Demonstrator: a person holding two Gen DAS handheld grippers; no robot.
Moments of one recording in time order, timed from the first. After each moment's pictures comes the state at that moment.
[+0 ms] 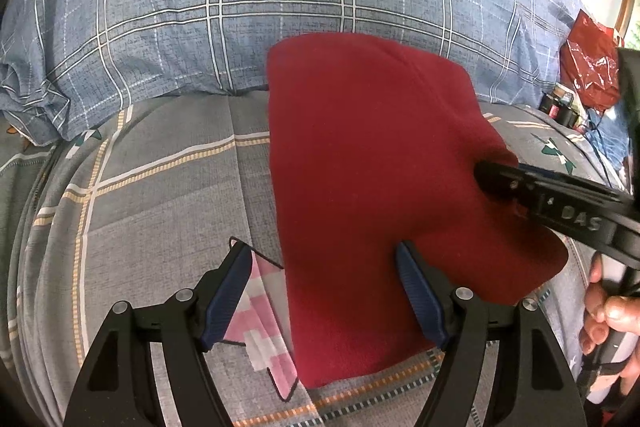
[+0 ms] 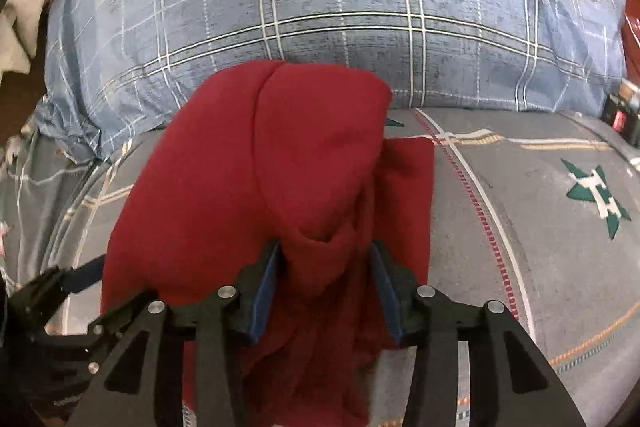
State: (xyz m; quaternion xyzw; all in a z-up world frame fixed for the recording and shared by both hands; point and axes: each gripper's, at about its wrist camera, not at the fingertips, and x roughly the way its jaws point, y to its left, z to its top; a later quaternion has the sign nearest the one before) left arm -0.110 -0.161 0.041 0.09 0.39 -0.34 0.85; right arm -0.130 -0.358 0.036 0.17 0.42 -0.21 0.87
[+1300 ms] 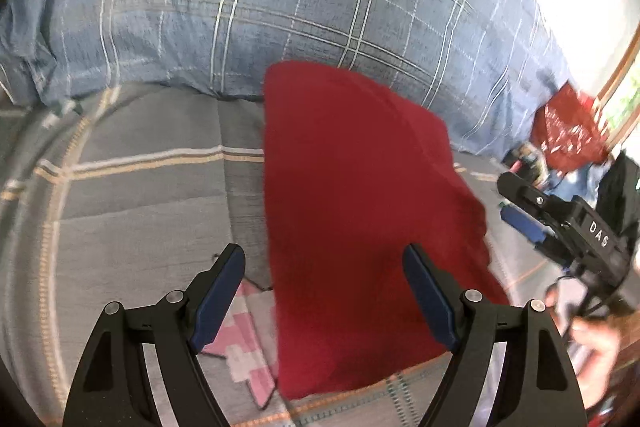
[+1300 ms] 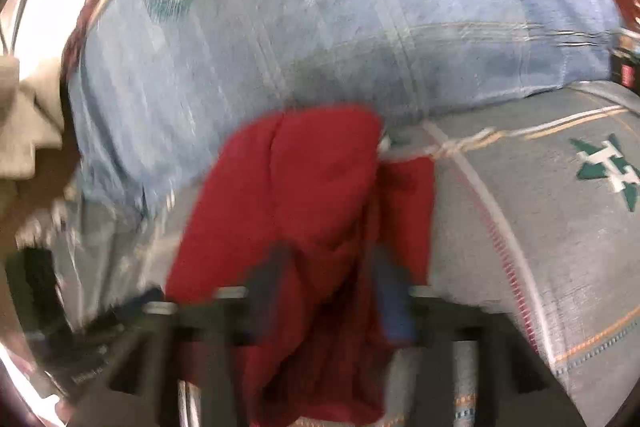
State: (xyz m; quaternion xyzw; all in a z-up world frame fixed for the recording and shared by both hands) left arm -0.077 -0.133 0.050 -0.05 0.42 -0.40 0.81; right arm -0.169 -0.390 0.060 0.29 0.30 -0.20 0.89
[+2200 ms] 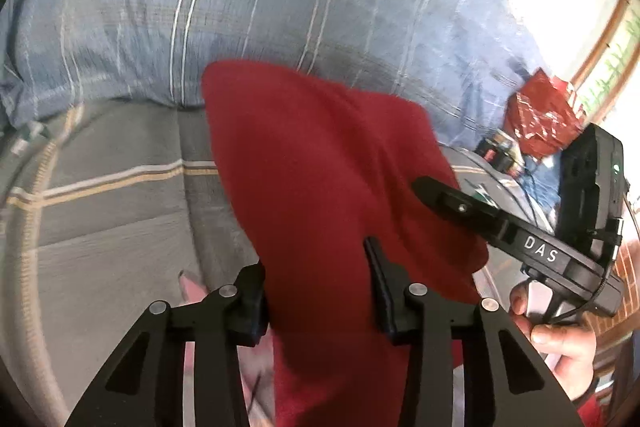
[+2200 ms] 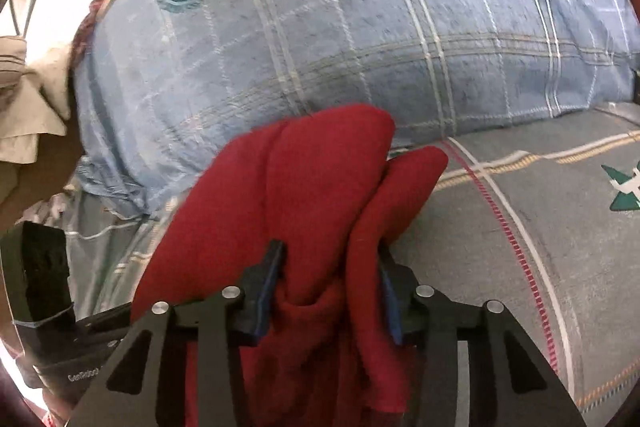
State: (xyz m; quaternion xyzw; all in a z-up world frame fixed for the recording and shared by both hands) left arm -0.085 -0.141 0.062 -0.02 0.40 -0.44 0.80; right arm -0.133 -0.364 0.052 0.25 0.33 -0.14 0.90
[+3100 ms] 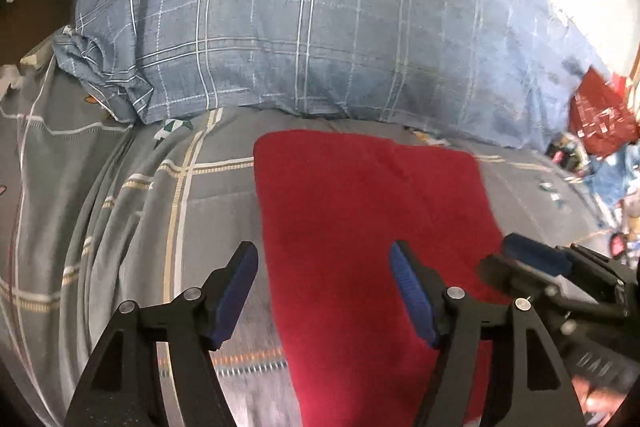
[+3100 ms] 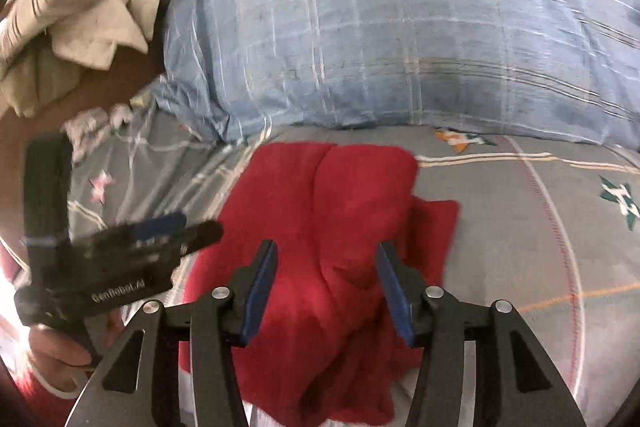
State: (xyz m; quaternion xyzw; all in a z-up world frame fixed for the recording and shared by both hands) left arm -0.148 -0.079 0.089 0.03 0.37 -0.29 0.88; right arm -0.162 -0.239 0.084 0.13 0.39 -0.07 0.91
